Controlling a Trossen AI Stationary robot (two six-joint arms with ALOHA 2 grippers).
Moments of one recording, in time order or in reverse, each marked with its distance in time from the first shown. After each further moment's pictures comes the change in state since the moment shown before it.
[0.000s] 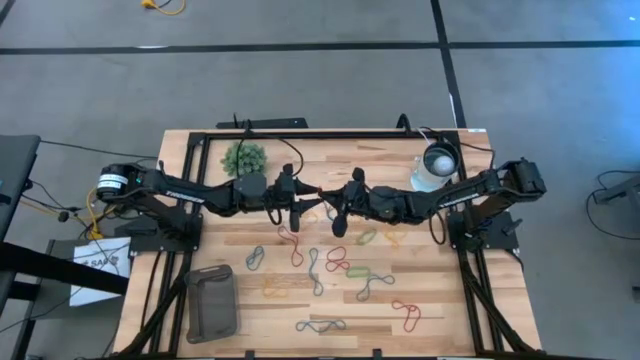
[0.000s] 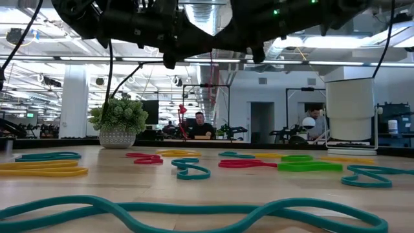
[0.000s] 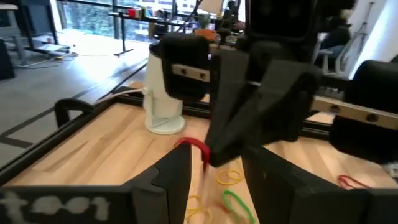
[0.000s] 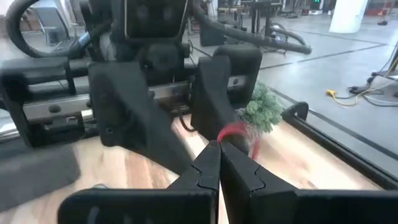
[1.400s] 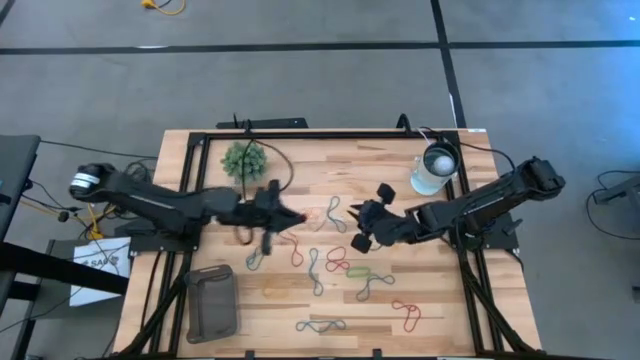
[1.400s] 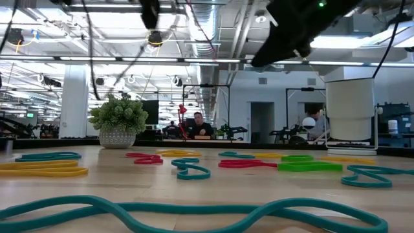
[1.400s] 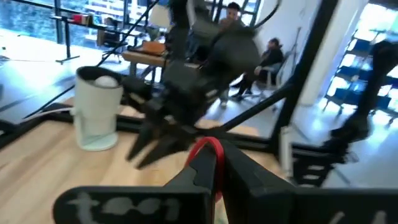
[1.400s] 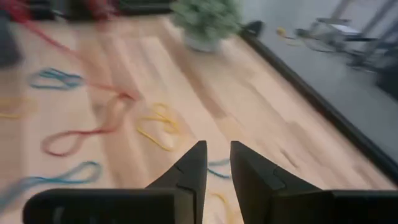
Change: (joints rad) left arm -0.258 -0.323 0.000 -0.247 -0.049 -0.088; right arm 0.225 -0.147 0.025 -0.750 0.356 0.222
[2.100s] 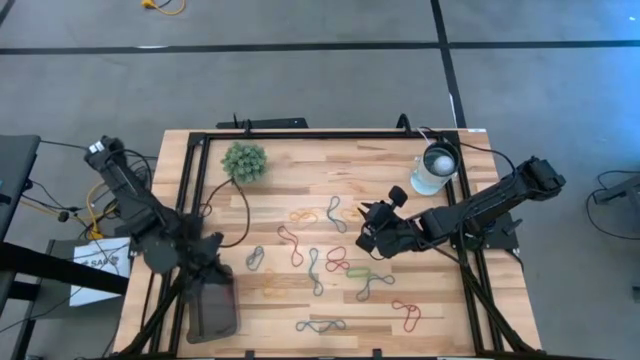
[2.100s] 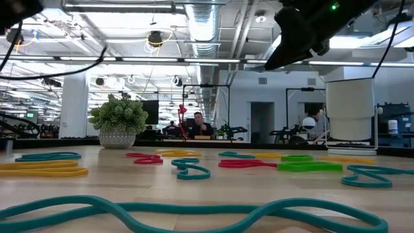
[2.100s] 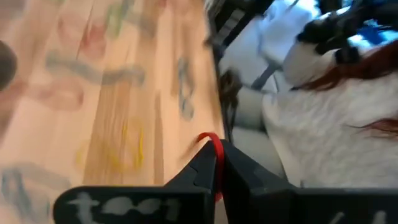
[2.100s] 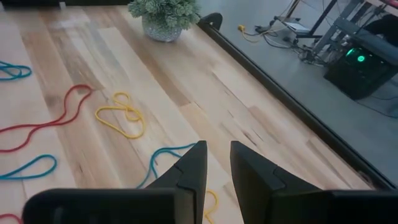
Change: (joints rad) left arm -0.707 -0.344 0.000 -0.920 -0.217 -0.690; right arm 0.053 0.001 0.000 -0.140 0.164 0.140
